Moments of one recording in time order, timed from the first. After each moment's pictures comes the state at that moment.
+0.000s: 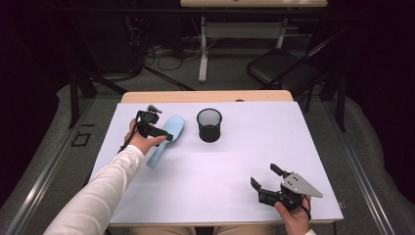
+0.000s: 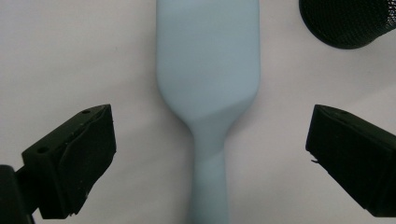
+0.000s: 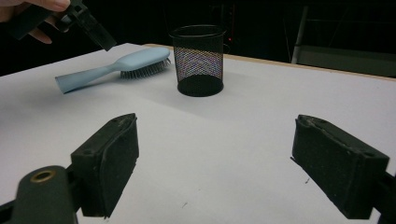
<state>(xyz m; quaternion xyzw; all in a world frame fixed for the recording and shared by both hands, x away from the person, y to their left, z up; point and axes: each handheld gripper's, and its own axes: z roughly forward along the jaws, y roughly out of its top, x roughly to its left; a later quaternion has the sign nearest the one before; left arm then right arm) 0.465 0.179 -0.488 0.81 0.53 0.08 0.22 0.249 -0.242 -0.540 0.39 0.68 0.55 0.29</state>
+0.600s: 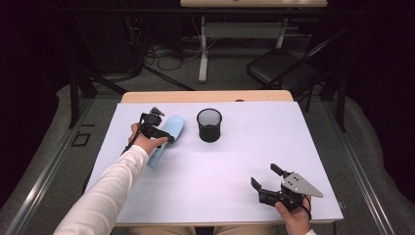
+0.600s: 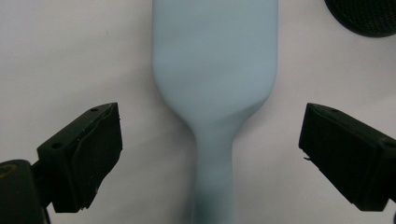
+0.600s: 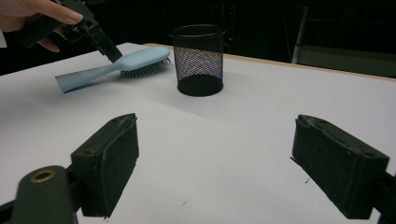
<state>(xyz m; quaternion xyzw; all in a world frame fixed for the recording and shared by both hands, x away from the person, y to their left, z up) 0.473 0.175 -0.506 0.81 0.54 0.07 0.20 0.249 -0.243 -0.540 0.39 0.68 0.55 0.29</state>
